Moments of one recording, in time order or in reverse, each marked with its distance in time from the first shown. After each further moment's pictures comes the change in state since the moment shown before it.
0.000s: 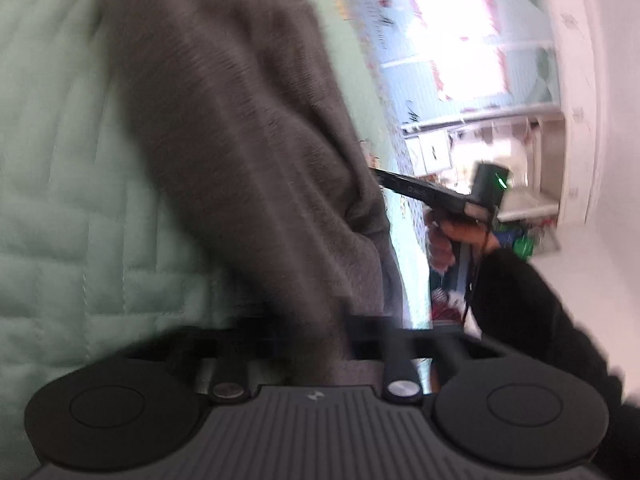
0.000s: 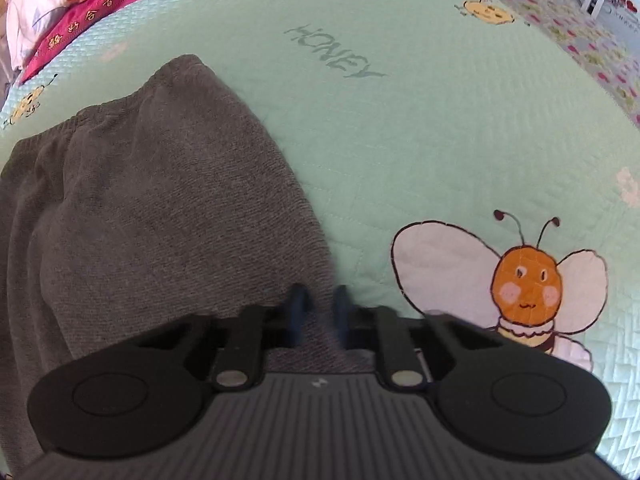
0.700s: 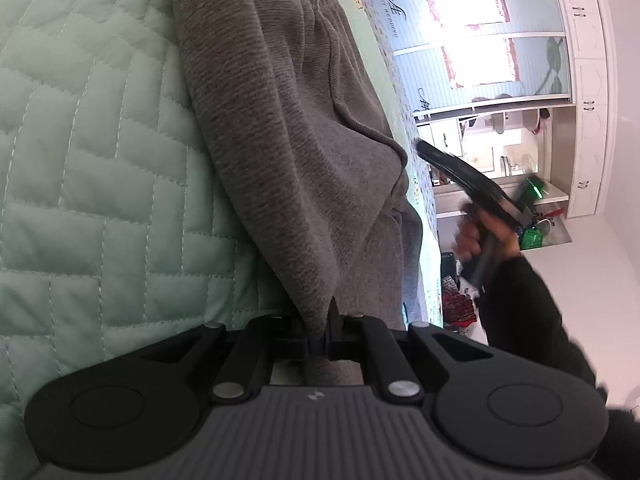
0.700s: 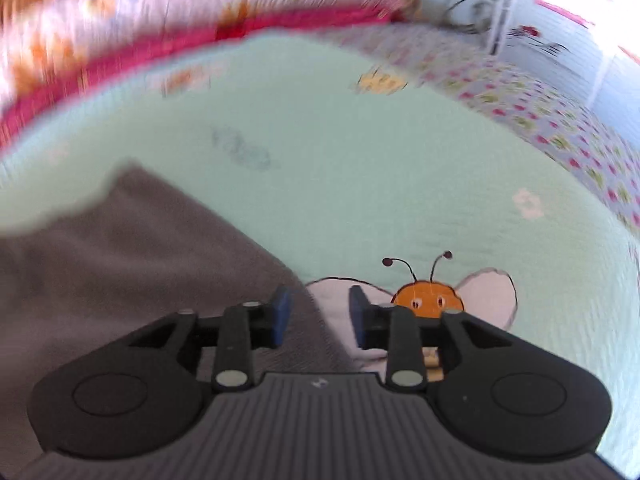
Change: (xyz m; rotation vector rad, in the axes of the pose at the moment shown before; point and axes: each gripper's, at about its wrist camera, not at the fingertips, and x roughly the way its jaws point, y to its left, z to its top) left arm -0.012 0.004 -0.009 0.073 0.038 0.039; right arm -0.068 -0.019 -0.035 0.210 -0.328 -0.161
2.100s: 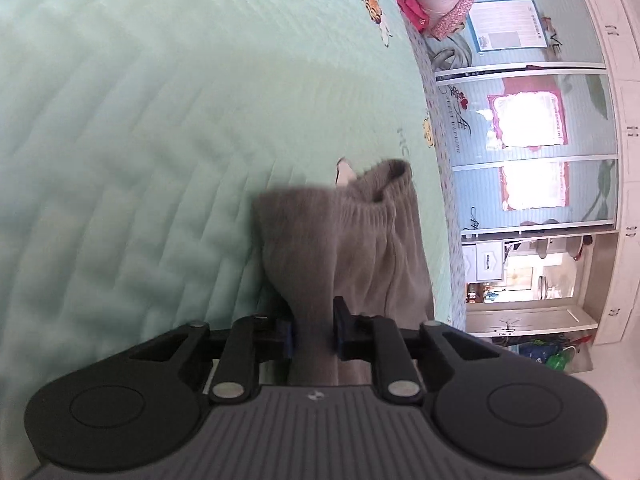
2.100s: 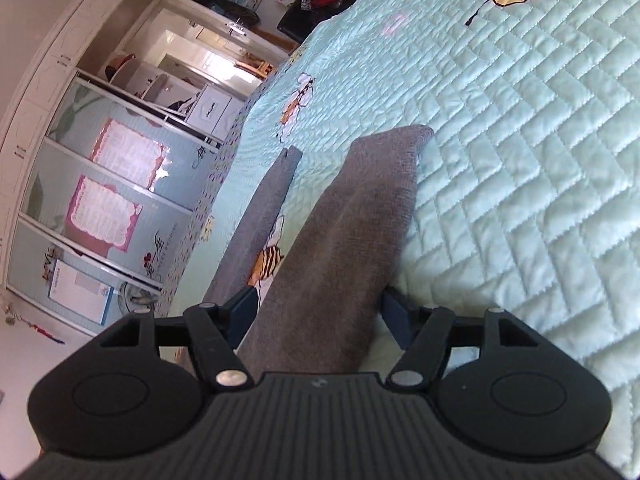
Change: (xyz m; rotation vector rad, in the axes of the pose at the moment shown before) left arm -0.038 0.017 0.103 -0.207 -0.313 0.155; right arm -0.302 0.082 -0.456 1.566 -0.746 -0.499
